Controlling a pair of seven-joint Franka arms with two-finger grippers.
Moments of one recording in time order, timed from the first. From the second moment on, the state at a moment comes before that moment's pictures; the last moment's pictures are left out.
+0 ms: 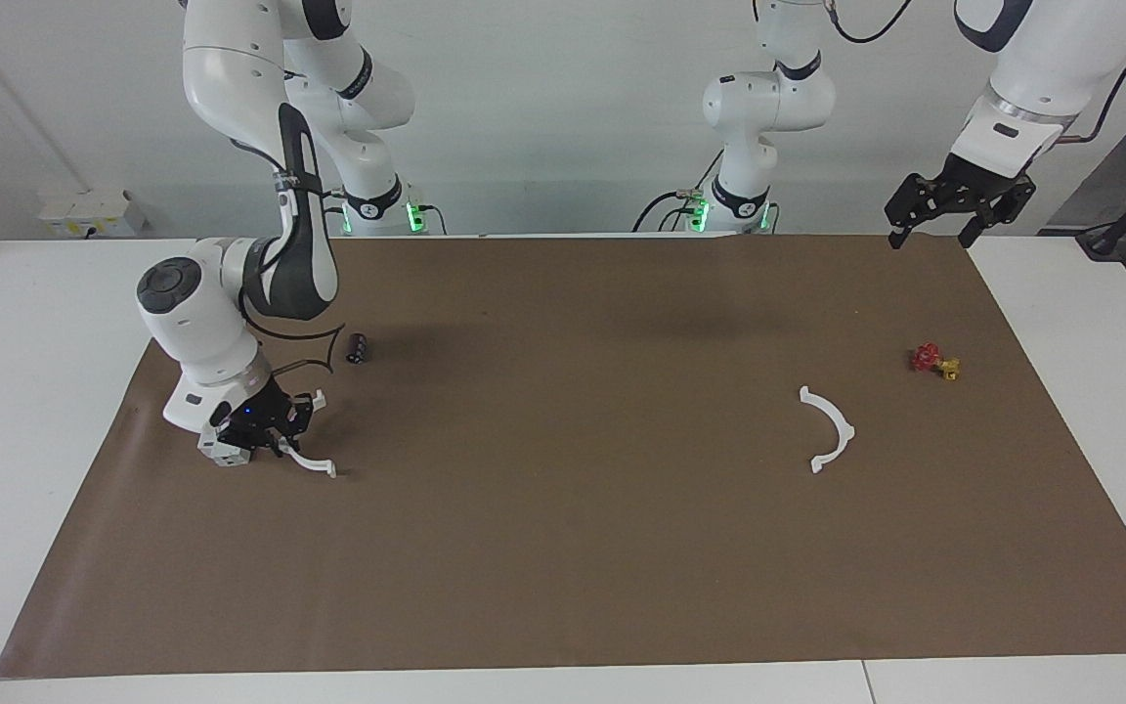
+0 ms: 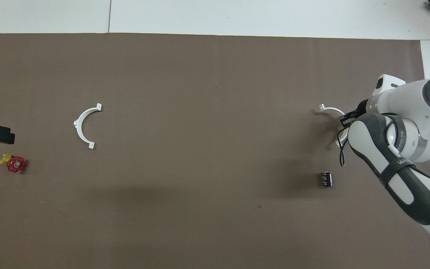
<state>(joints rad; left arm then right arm) -0.05 -0.13 0.06 -1.71 0.02 1.59 0.08 0.05 0.31 -0.11 -1.91 0.09 2.29 -0.38</state>
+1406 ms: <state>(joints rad) -0.06 -0.15 0.04 -2.00 0.02 2.00 0.07 0.64 0.40 -0.10 -1.86 0.09 2.34 0.33</state>
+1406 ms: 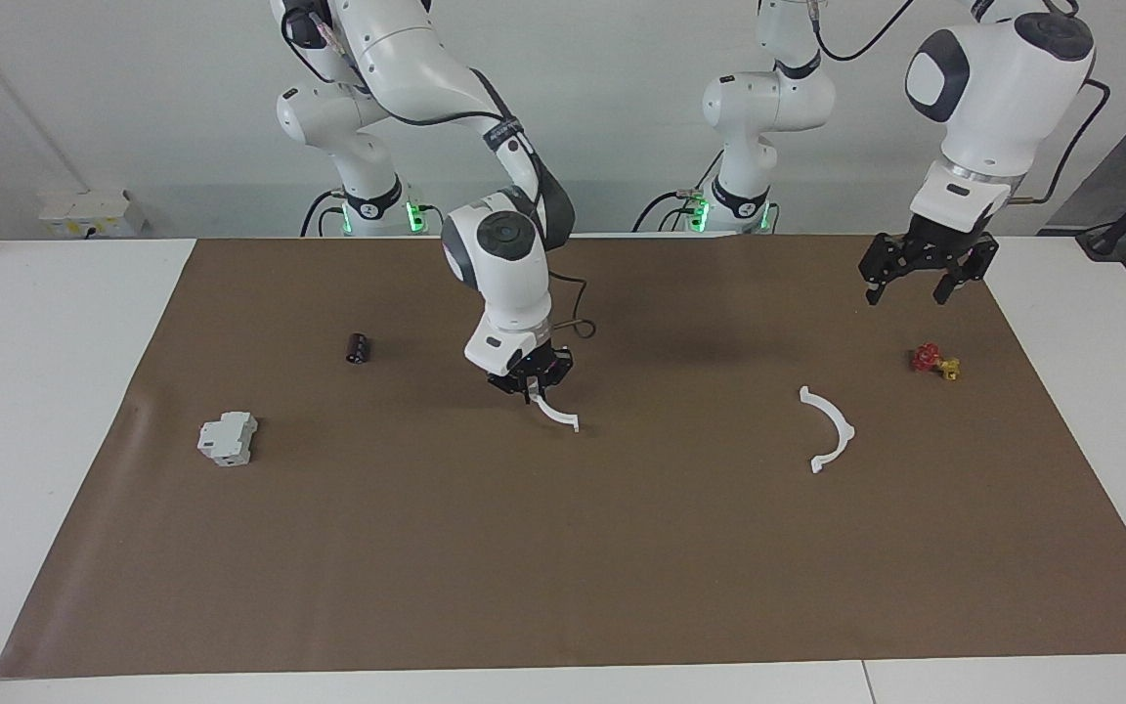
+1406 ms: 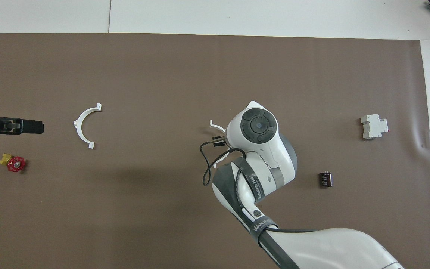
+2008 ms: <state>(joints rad) -0.07 0.00 0.04 -2.09 0.02 2.26 0.06 0.70 0.44 -0.10 -1.86 0.09 2.40 0.44</state>
